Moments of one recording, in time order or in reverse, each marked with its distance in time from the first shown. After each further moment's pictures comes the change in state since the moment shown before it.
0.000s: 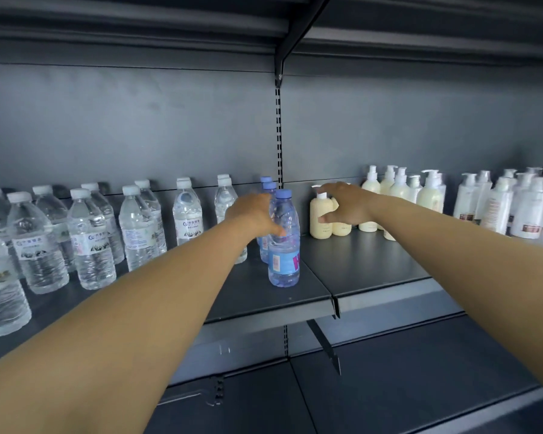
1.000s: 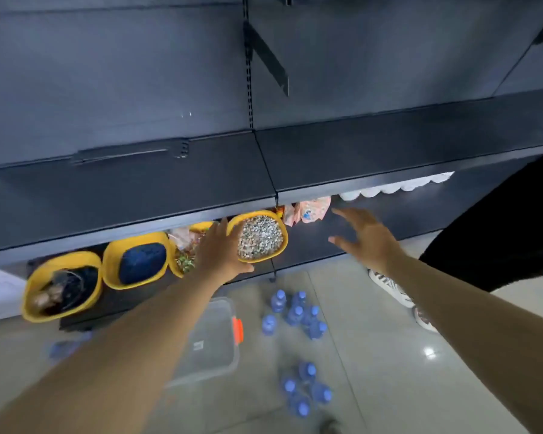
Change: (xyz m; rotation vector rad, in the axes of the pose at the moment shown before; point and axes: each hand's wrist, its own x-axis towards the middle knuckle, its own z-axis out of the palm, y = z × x) left_hand -0.405 -0.014 0.364 0.064 -0.563 -0.206; right_hand -0.414 0.083 0.361 0.381 -0.221 0.140
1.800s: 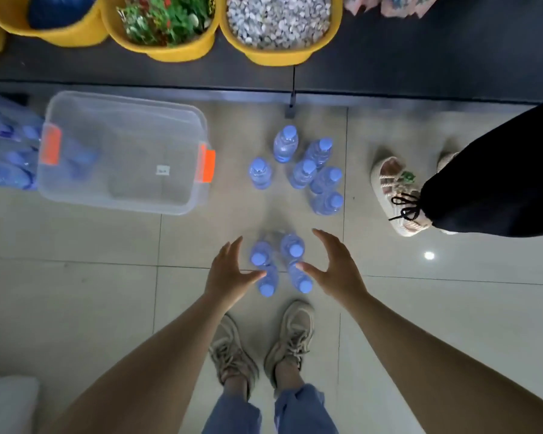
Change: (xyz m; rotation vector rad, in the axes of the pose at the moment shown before) left_hand -0.055 0.043 0.535 -0.677 -0.343 -0.640; right_hand -0.145 0.263 0.422 0.331 -0.590 0.249
